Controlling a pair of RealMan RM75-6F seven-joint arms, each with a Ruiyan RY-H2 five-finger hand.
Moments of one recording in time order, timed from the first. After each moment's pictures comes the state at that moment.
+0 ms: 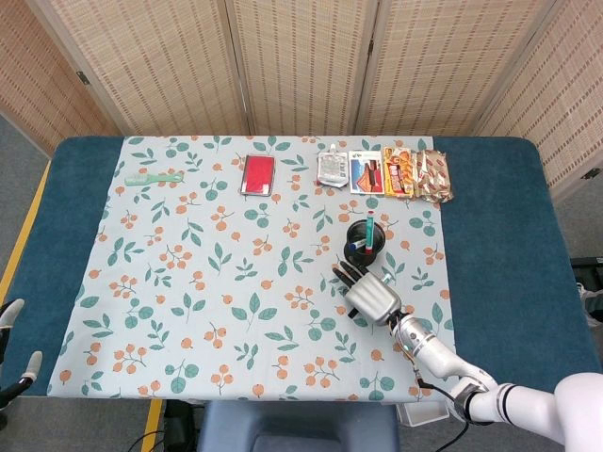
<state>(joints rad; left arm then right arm) 0.07 -1.05 -0.02 -1.70 1.64 1.73 0.11 0.67 -1.62 0.05 -1.23 -1.52 0.87 -0.50</state>
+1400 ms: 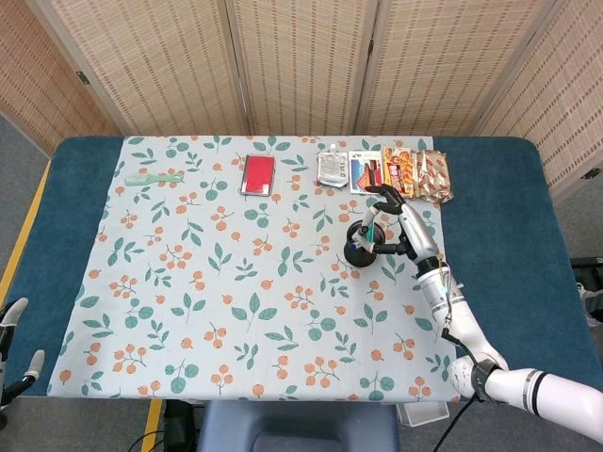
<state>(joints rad) 0.06 -1.06 -0.03 -1.69 1.63 1.70 0.13 0.66 -1.40 0.36 -1.57 -1.10 0.99 0.47</state>
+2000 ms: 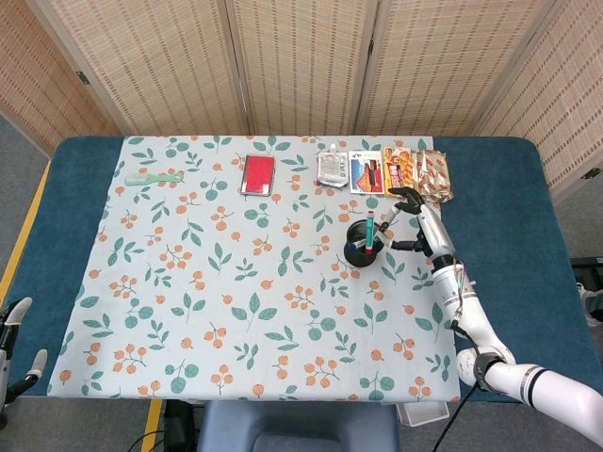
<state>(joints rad) 0.06 -1.07 -0.03 -1.70 1.62 1.69 0.15 0.65 -1.47 0.34 -1.34 -1.12 0.93 0.56</state>
